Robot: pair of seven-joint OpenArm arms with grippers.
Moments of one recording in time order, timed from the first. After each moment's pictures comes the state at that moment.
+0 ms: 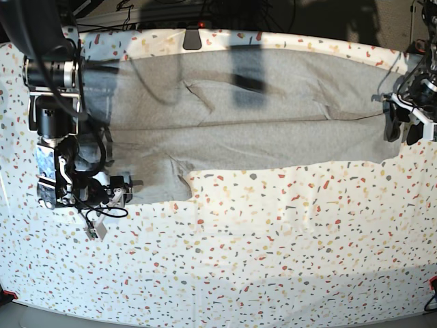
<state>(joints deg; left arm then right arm) 17.6 -28.7 -15.9 78.7 -24.7 -28.4 6.8 30.9 19.8 1.4 45.5 17.0 29.8 -48.3</state>
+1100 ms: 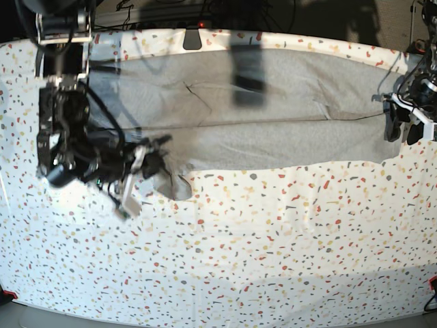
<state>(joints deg) 17.7 -28.5 -15.9 78.7 -24.5 -28.4 6.6 9.4 18.5 1.1 93.6 37.7 34.2 -74.0</state>
